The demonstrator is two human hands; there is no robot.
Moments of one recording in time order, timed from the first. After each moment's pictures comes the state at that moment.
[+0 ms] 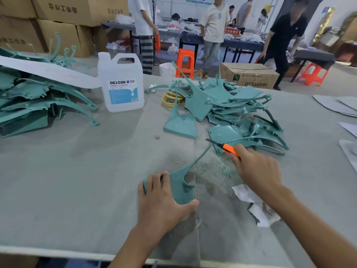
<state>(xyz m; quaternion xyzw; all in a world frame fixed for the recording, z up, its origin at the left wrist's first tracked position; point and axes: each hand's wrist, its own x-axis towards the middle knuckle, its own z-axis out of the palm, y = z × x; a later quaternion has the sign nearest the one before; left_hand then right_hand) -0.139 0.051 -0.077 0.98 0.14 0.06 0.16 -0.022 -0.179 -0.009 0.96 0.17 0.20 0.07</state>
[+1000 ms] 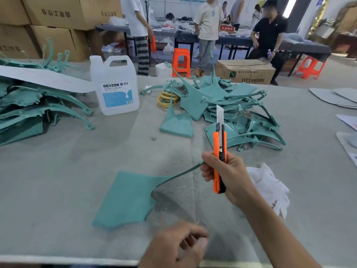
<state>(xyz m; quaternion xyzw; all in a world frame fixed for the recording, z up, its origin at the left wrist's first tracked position) -0.224 0.026 -0.047 0.86 -0.06 0.06 0.50 -0.069 -0.124 0.005 0.64 0.10 -0.12 -0.75</state>
